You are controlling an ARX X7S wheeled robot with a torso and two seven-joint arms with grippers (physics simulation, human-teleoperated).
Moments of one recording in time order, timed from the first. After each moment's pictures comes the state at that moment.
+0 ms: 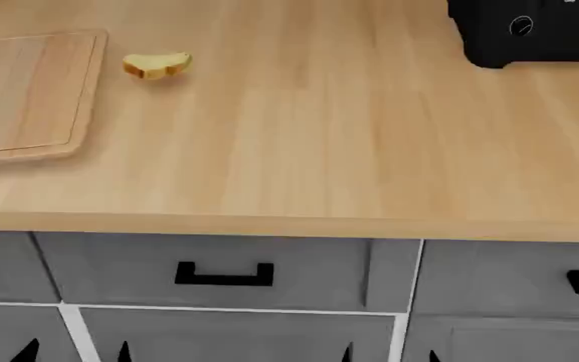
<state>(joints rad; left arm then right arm) 0.00 0.00 0.00 0.00 0.00 0.00 0.00 0.00 0.00 0.00 0.00 0.00 0.00 0.00</state>
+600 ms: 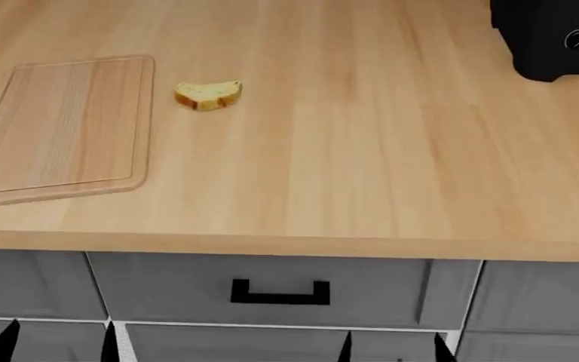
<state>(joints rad) 0.02 -0.06 0.06 0.09 -0.04 0.04 -0.09 0.00 0.06 -0.06 -0.12 0.06 0.08 0.06</state>
